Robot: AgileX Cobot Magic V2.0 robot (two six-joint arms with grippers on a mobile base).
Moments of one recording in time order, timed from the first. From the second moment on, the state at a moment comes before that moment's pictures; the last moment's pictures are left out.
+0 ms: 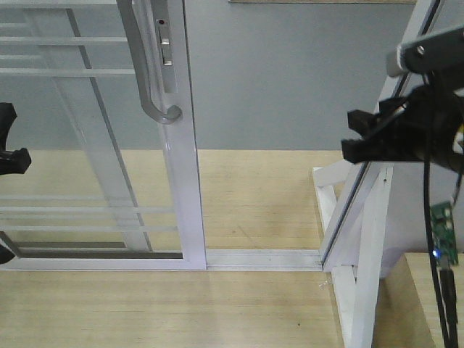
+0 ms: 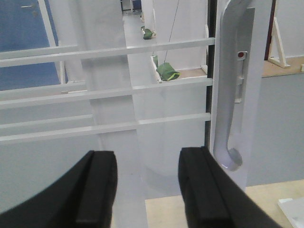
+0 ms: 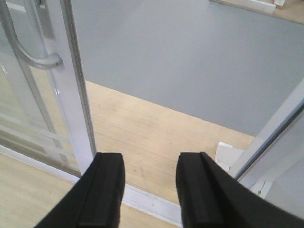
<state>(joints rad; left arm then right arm) -0.05 0.99 -0.40 0.09 -0.40 -0.01 0.37 1.05 -0.75 -0.22 0.32 0.18</state>
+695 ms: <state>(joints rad) -0.06 1.63 -0.91 0.29 -0.53 -0.18 0.37 0.76 -0.60 -0.32 0.43 0.22</state>
